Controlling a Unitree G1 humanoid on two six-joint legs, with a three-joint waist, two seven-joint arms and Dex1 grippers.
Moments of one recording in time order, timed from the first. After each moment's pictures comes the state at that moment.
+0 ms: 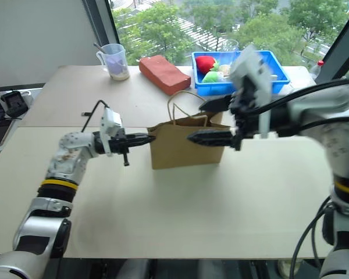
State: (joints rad) left arm -0.72 0.53 -0.01 0.41 -0.36 0.16 -1.30; right arm -0.94 -1.02 -0.10 -0.36 0.86 1.12 1.02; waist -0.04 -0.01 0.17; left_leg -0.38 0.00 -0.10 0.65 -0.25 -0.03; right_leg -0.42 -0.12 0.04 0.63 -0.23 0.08
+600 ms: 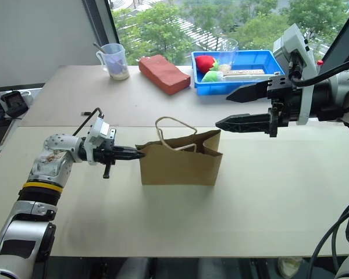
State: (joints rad) left arm -0.70 0.58 -0.06 0.47 -0.35 0.10 -1.51; right arm -0.92 -1.09 -0.03 -0.17 0.76 0.99 1.18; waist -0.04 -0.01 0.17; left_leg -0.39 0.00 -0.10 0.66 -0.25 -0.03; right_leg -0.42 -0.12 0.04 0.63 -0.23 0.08
